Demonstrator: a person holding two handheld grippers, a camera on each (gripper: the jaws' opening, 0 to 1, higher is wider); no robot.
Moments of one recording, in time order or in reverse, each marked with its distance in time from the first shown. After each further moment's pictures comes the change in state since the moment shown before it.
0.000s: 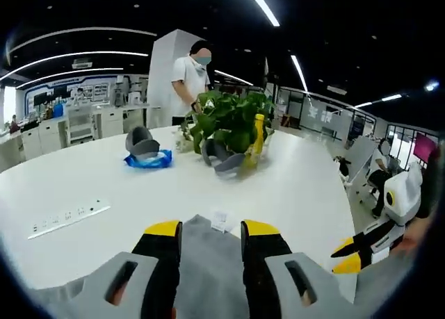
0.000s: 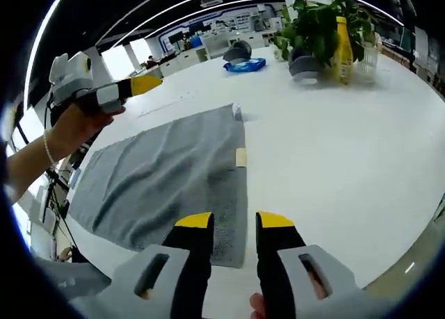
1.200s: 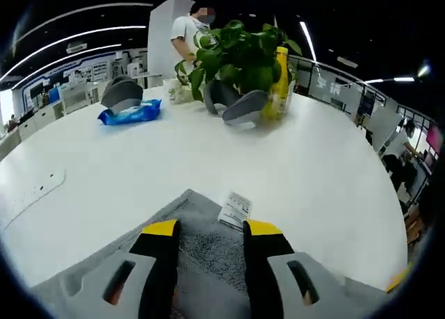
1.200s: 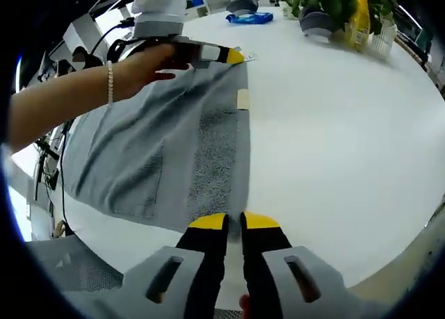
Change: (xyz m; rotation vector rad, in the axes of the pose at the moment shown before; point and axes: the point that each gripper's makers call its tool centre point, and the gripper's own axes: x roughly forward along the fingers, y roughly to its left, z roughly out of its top) left arm 0.141 0.006 -0.086 0.081 0.196 0.058; right arm 0.025 -0.002 -0.057 -0.075 0.251 -0.044
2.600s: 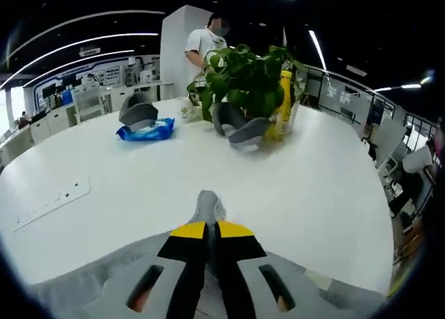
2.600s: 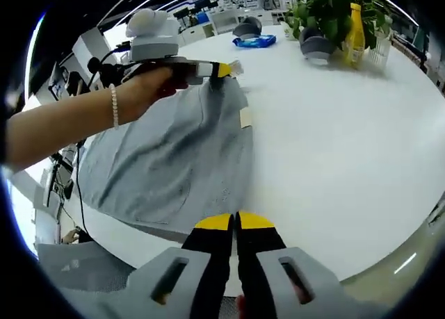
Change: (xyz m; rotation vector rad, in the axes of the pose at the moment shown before) left arm -0.051 0.002 0.039 -0.084 -0.051 0.070; right arm -0.050 0.010 0.022 0.024 -0.111 0.070
